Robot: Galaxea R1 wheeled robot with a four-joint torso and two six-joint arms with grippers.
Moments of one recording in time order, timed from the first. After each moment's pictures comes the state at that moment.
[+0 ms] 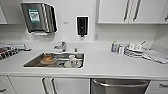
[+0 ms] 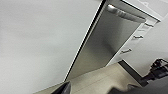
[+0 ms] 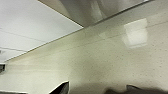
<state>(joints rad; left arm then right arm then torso) 0.98 1.86 -1.11 0.12 -0.13 0.10 -1.17 2.33 -1.72 -0.25 -0.04 0.57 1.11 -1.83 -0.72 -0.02</state>
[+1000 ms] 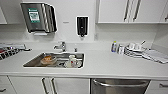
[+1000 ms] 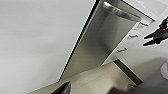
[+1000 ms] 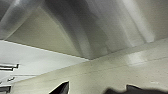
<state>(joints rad) 0.98 1.91 -1.12 0.12 -0.11 0.10 -0.75 1.96 -1.31 -0.25 -0.29 0.85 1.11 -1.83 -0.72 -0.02</state>
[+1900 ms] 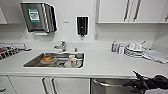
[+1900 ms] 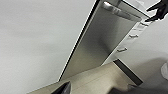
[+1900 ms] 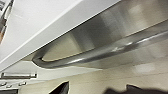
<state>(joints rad) 0.98 1.91 -1.12 0.12 -0.11 0.10 -0.40 2.02 -1.25 -0.14 -0.56 0.98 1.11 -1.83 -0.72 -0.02</state>
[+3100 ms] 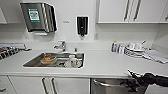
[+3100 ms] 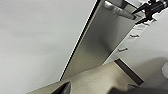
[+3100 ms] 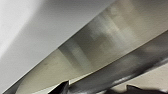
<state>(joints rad) 0.98 1.90 -1.12 0.13 -0.12 0.10 -0.42 2.20 -1.54 -0.13 -0.65 1.18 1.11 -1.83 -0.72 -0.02</state>
